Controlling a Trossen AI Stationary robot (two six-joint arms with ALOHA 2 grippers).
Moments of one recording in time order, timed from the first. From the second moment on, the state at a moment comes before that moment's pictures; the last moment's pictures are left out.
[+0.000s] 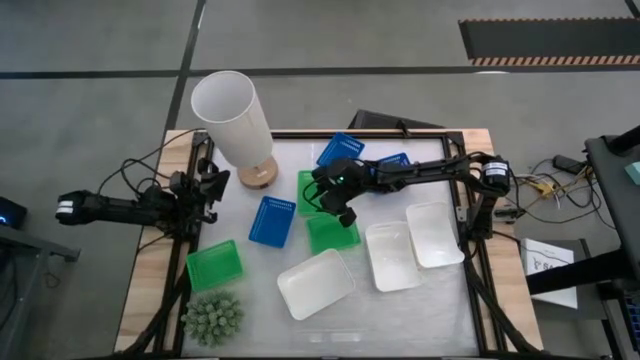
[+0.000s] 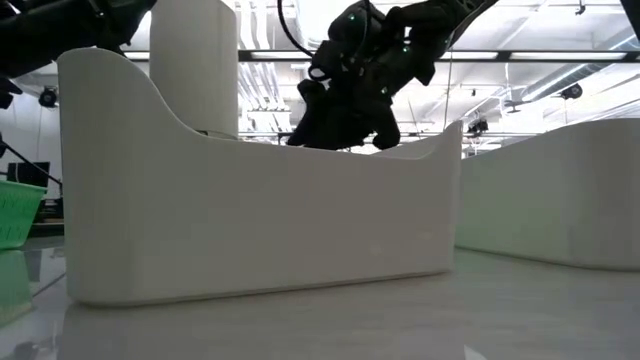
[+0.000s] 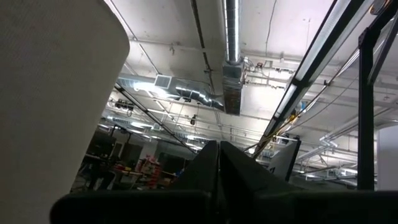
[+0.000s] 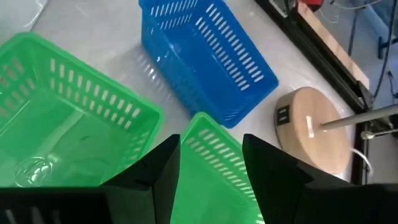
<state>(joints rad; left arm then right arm) 0.00 0.45 0.01 1.09 -0.29 -0.10 -0.19 1.84 1.24 -0.10 -0.27 -0.90</state>
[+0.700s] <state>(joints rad) 0.00 0.45 0.01 1.09 -0.29 -0.09 -0.19 1.87 1.34 -0.49 -0.05 -1.20</state>
